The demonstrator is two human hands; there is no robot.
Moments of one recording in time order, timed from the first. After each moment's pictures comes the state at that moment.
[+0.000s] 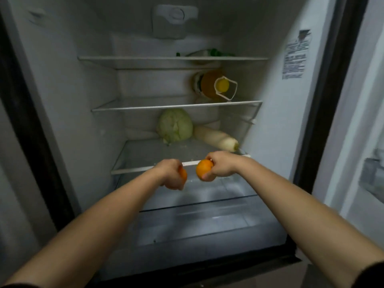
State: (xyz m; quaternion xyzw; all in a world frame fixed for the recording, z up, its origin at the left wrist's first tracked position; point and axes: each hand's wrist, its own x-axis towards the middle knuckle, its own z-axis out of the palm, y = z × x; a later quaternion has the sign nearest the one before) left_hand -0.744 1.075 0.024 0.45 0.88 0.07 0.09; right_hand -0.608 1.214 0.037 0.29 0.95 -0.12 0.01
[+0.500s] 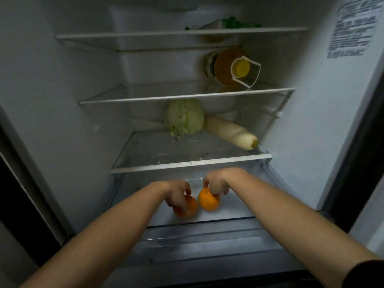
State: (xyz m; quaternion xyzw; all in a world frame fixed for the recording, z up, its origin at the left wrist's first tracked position) left_hand -0.780 1.107 -0.037 0.45 0.85 -0.03 0.28; right_hand -0.683 1.242 -0.028 0.24 0.94 -0.09 0.23
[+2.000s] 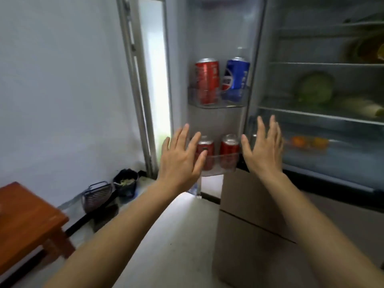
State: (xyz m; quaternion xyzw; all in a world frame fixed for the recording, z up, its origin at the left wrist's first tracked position) left_hand -0.494 0.587 -0.063 0.24 0.90 0.14 -0.34; right_hand -0.490 0.824 -0.061 0.10 0.90 -0.18 -0.39
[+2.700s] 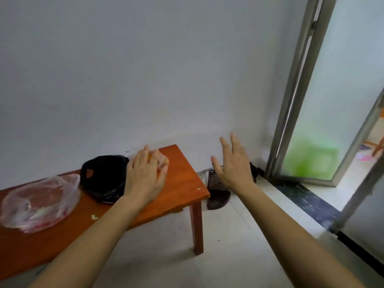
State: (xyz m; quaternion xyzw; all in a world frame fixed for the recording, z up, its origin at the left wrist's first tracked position) left_hand -0.442 0.036 -0.141 -0.23 0.95 0.00 -0.21; right_hand -0.612 0.240 -0.157 -0.31 0.90 -0.24 -0.20
